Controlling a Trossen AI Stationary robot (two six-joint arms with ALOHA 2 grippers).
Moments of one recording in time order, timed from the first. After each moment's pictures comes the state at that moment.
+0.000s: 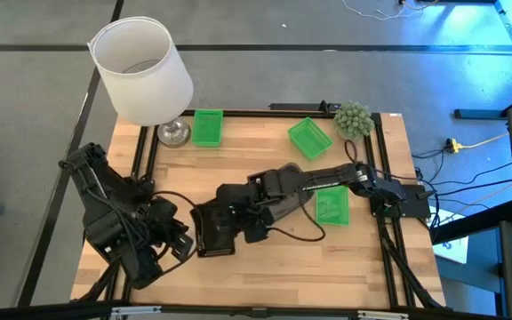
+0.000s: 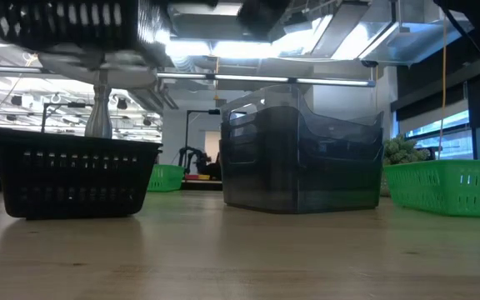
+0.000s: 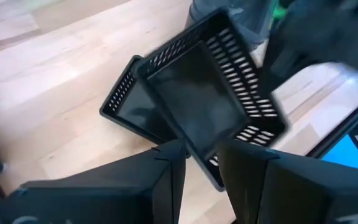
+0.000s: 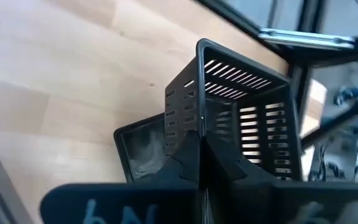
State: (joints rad) left arm -0.88 1.57 1.75 -1.57 -0.64 -1.93; right arm 0.19 2.29 2.33 -1.03 -0.34 -1.63
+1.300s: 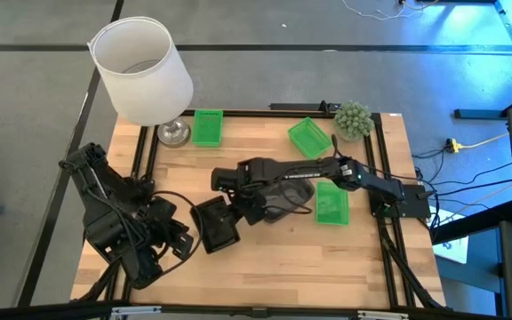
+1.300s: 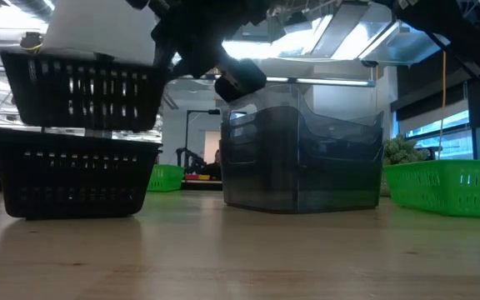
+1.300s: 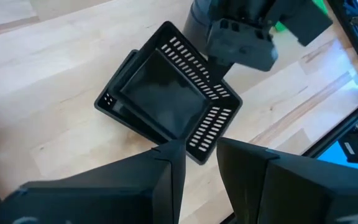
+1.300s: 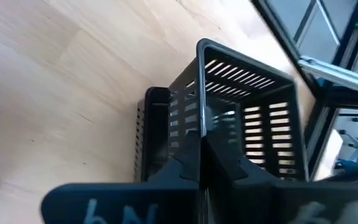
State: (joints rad) left arm -0.88 1.57 1.75 -1.57 -0.64 -2.00; right arm 0.06 2.41 2.33 -1.06 -0.53 -2.08
